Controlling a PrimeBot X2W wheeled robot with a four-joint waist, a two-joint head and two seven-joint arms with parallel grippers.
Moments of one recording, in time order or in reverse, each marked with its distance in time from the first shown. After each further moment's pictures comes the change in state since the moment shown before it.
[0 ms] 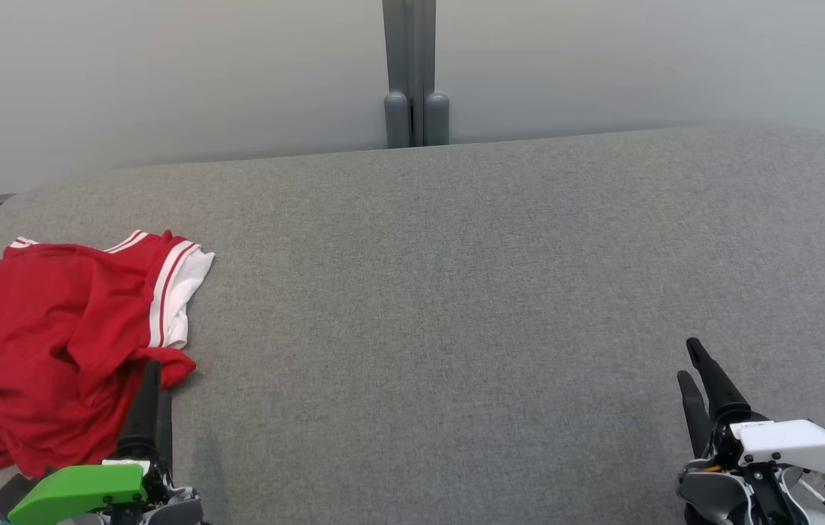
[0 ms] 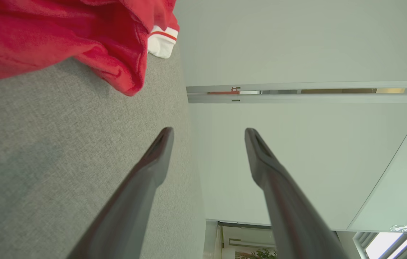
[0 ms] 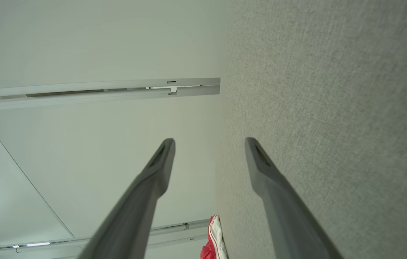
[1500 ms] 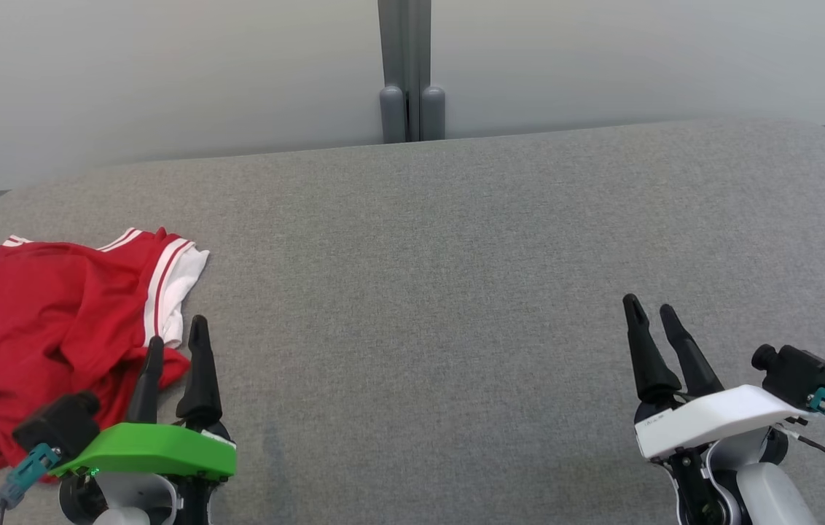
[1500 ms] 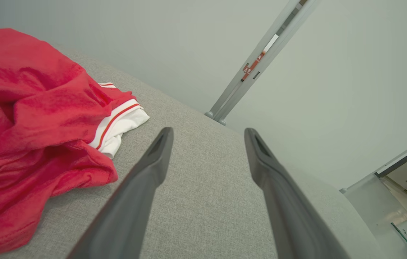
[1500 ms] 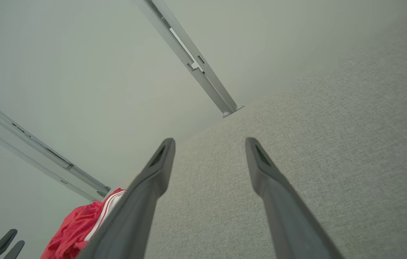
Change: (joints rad) left arm -0.002 0.039 -0.163 -0.182 0.857 0.128 -0.176; right arm -0.010 -0.005 0.155 -0.177 -0.887 0.000 -0.177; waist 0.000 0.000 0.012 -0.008
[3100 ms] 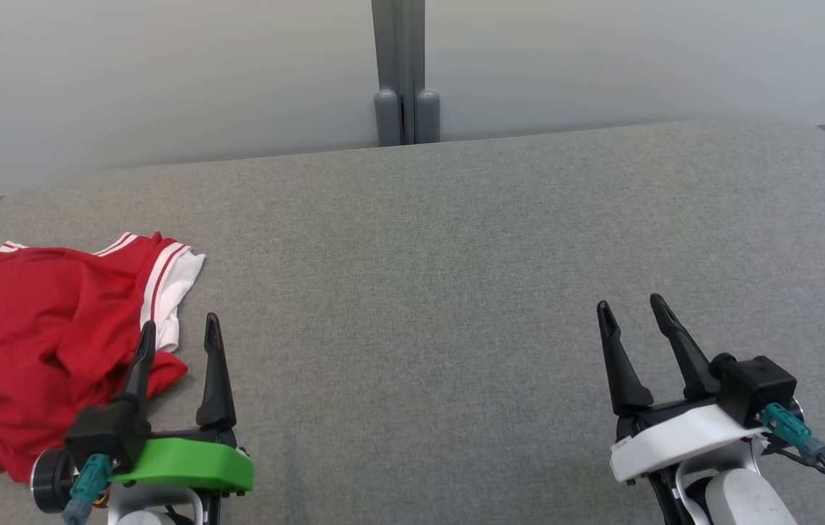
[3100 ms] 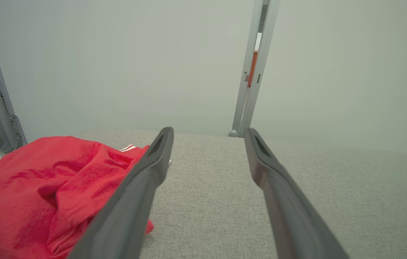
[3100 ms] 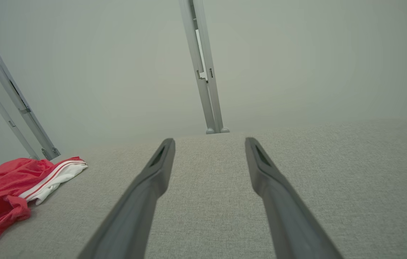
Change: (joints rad) left arm 0.016 -0.026 0.016 -0.010 0.483 -0.010 -0.120; right arm 0.011 -0.005 0.041 -0.011 -0.446 0.001 -0.121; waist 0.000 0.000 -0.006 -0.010
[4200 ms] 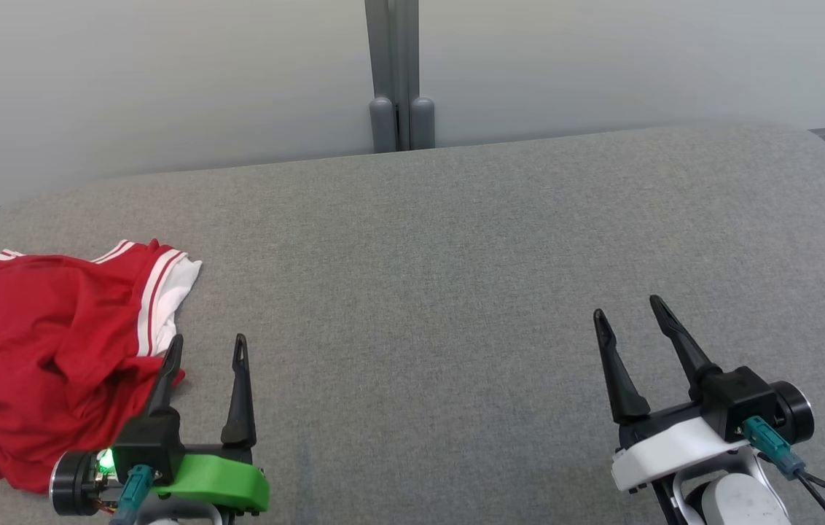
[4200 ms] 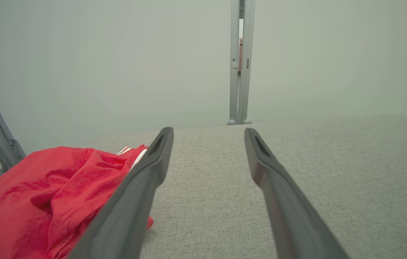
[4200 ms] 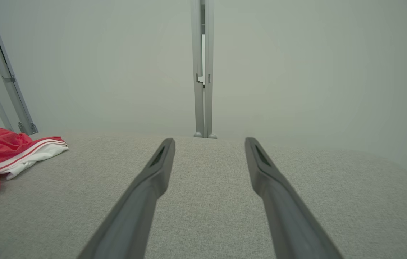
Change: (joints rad) left arm 0.003 -0.002 -0.027 0.079 0.147 -0.008 -0.050; right arm 0.006 -0.002 -0.012 0.013 -0.195 0.001 -0.050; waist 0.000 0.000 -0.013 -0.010
